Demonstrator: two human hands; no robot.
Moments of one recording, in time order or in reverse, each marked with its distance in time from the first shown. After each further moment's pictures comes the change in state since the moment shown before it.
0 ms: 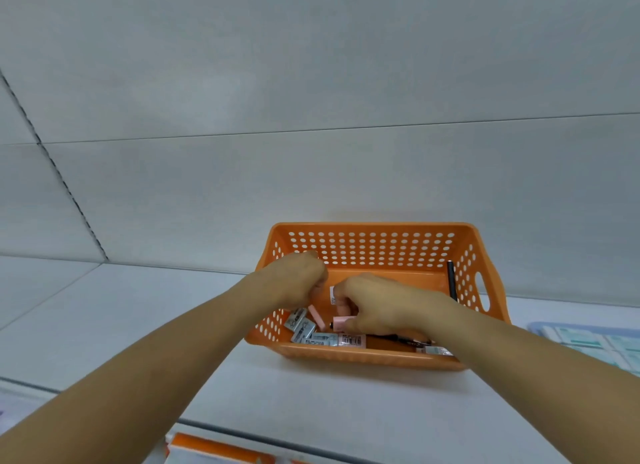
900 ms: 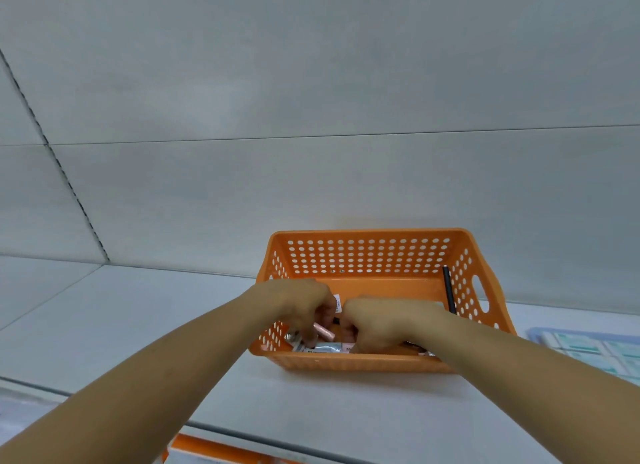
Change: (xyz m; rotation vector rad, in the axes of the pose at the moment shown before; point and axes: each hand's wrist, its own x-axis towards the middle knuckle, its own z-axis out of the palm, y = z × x) left_hand 0.002 0.000 0.014 -0.205 -0.353 0.071; right_hand 0.007 -0.001 0.013 -0.061 -0.237 0.066
